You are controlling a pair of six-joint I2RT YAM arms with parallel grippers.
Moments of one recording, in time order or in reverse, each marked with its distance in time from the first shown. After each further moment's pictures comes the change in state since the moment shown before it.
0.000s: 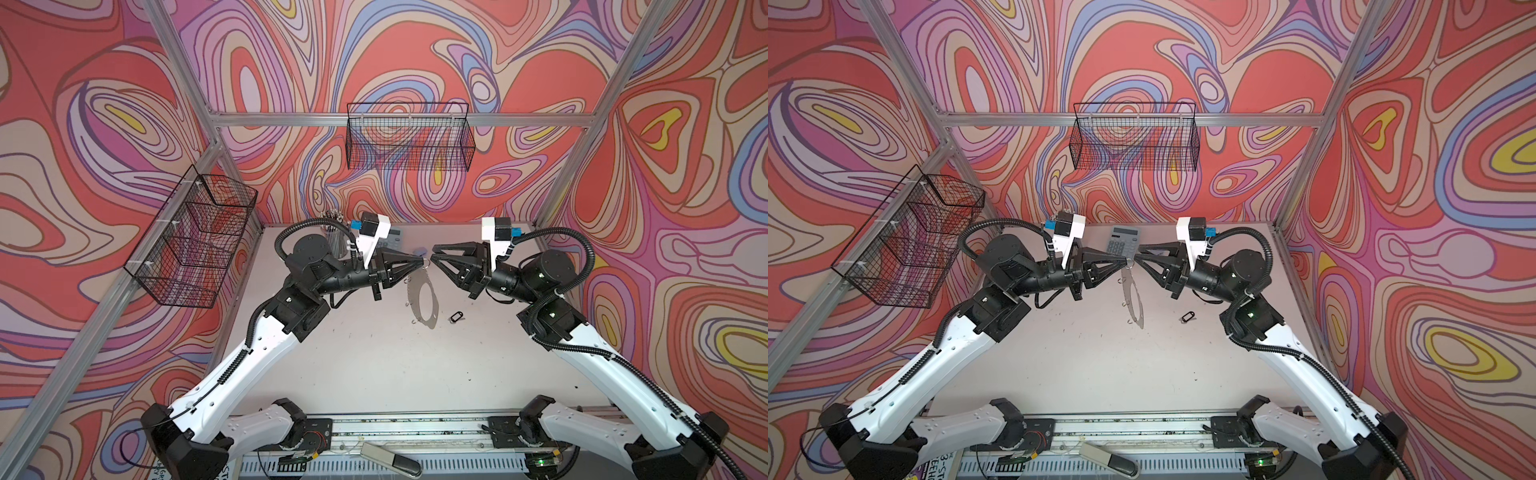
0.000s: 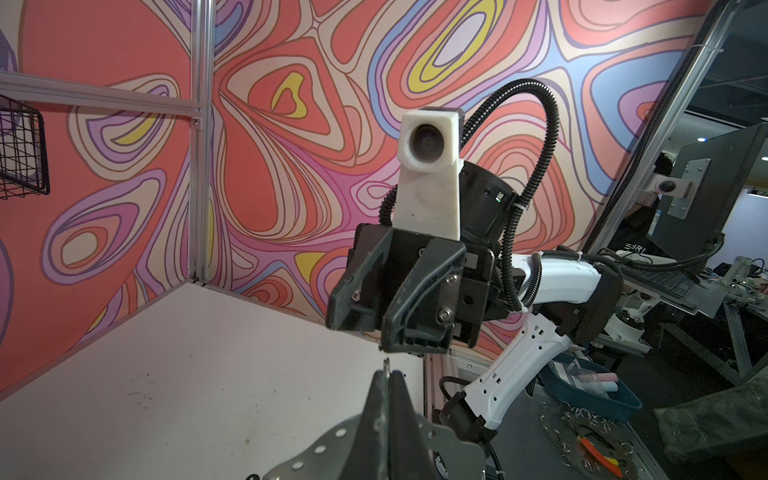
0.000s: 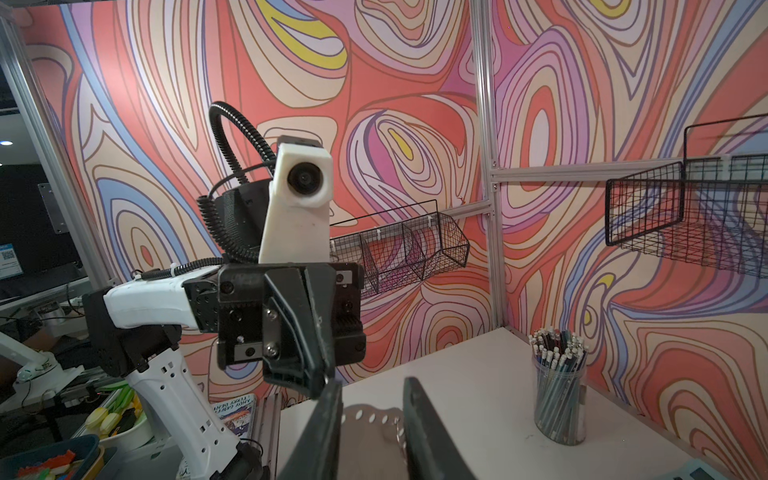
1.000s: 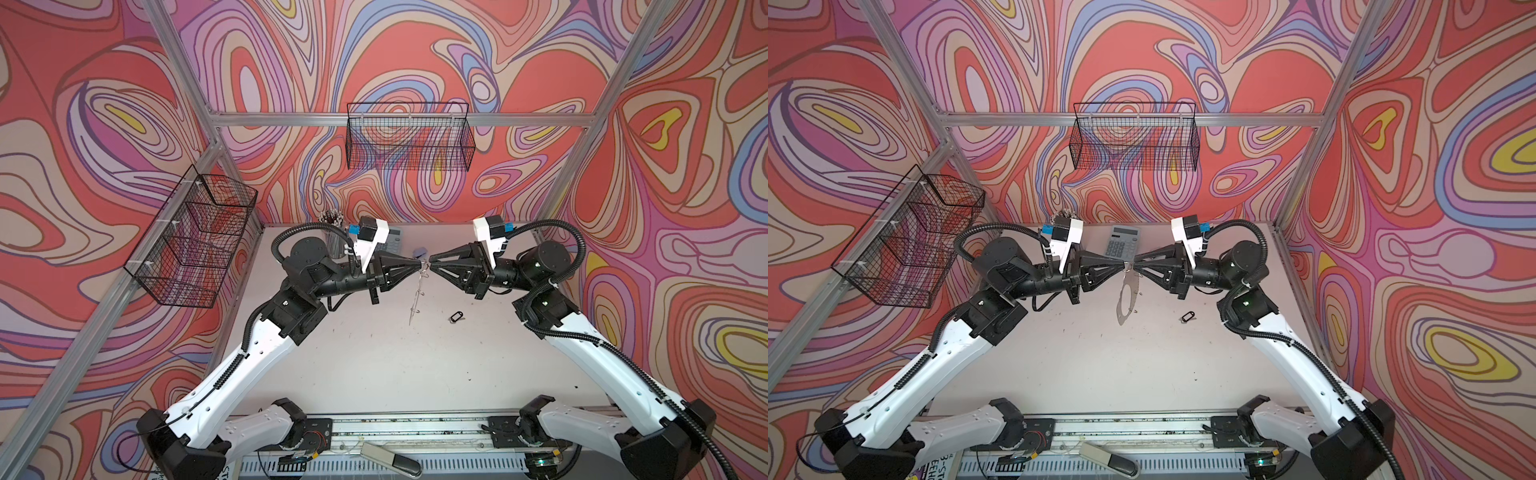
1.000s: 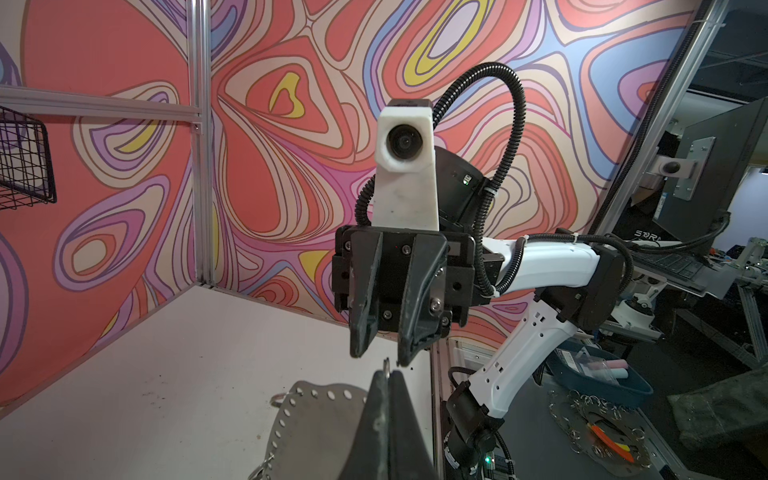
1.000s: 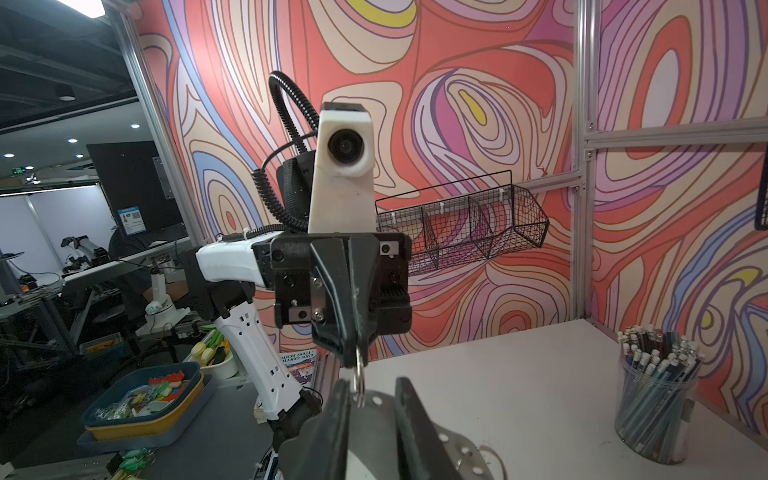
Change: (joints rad) left arm 0.000 -0.025 -0.016 -0.030 0.005 0.053; right arm -0.056 0.072 0.021 0.101 -0.308 0.103
